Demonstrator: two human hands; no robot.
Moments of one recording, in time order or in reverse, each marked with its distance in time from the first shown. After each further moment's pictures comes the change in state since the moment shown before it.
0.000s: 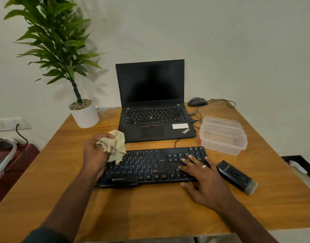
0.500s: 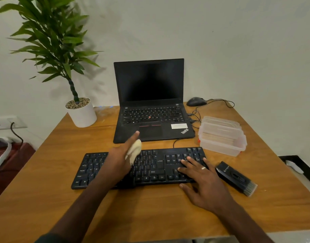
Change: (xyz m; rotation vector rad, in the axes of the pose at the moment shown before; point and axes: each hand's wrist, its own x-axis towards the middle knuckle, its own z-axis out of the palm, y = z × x) left_hand -0.031 -0.004 0.030 0.770 -0.436 0.416; right_hand -0.002 0.002 0.003 -0.017 0.034 -0.016
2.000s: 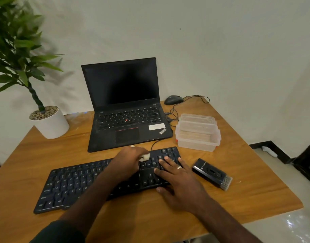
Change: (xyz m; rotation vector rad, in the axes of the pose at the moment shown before) left_hand 0.050 0.052 0.054 0.209 -0.226 0.267; right_hand 0.008 -0.016 -0.013 -0.028 -0.238 0.067
